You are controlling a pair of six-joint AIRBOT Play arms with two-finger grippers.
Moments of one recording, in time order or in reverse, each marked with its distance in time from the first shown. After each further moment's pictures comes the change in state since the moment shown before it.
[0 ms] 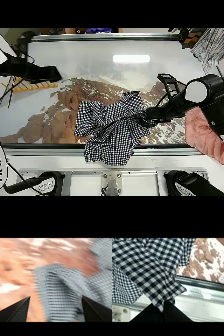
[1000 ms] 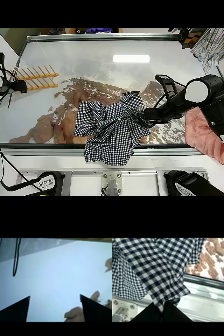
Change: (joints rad) left arm 0.257 -0.001 -0.282 0.534 0.423 -0.124; right arm 0.005 0.000 0.000 0.065 0.000 -0.004
